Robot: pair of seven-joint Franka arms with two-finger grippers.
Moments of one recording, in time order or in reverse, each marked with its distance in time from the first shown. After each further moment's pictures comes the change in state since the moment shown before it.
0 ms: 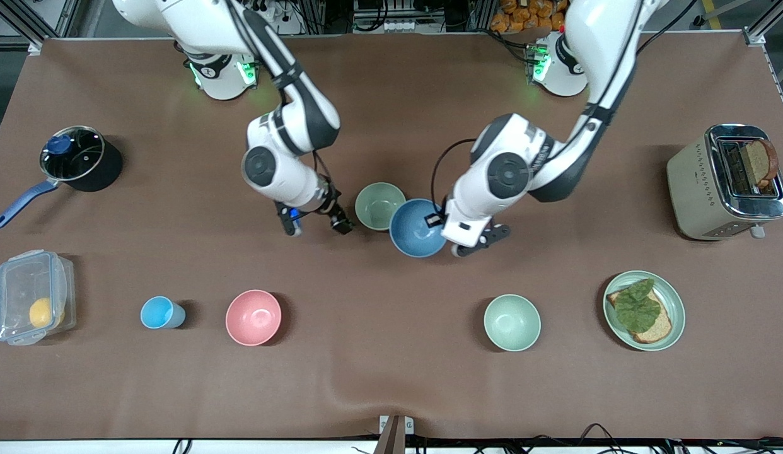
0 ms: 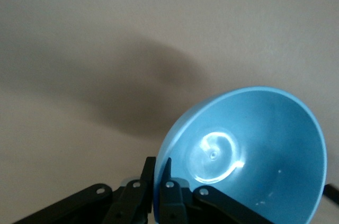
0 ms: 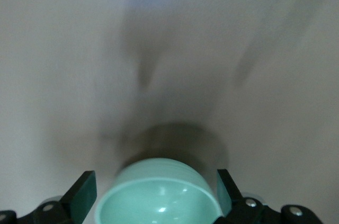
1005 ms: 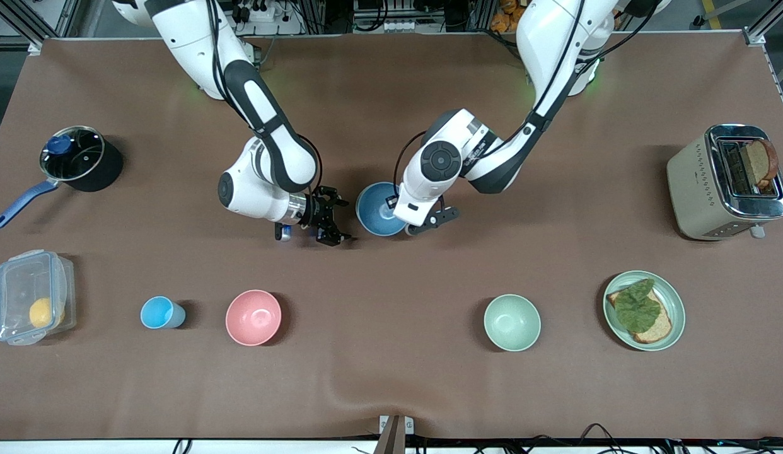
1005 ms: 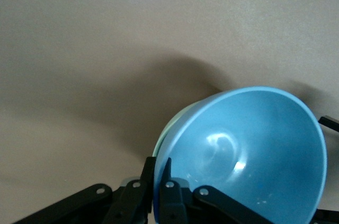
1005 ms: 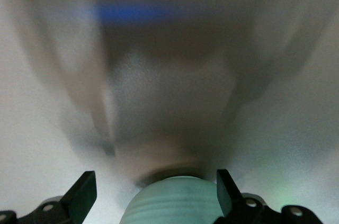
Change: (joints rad) left arm -0.147 0.091 0.006 0.004 0.012 0.080 -0.095; right arm -0.025 0.108 0.012 -0.049 0.610 0.067 -0.342
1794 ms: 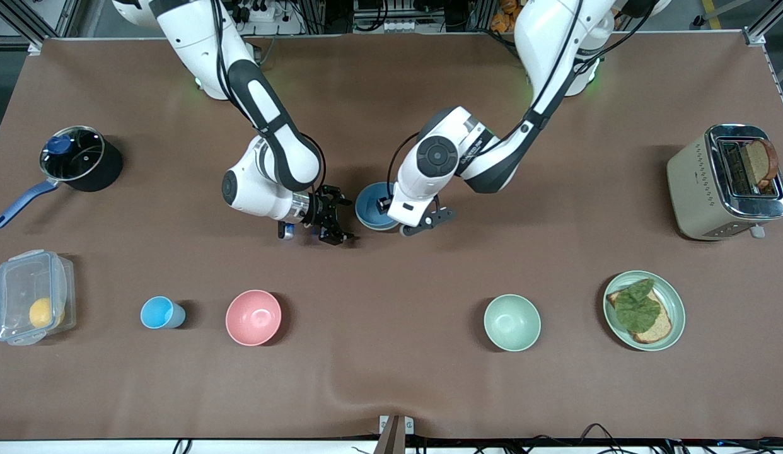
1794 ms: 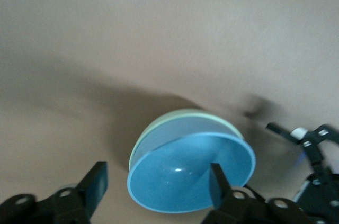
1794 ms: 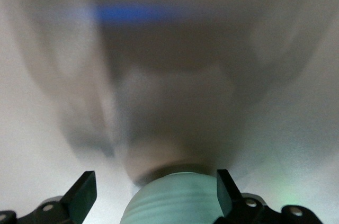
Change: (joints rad) left arm 0.008 -0.018 0.010 0.060 0.010 -0.007 -0.032; right arm 0.012 0.004 0.000 0.001 0.018 0.013 -0.005
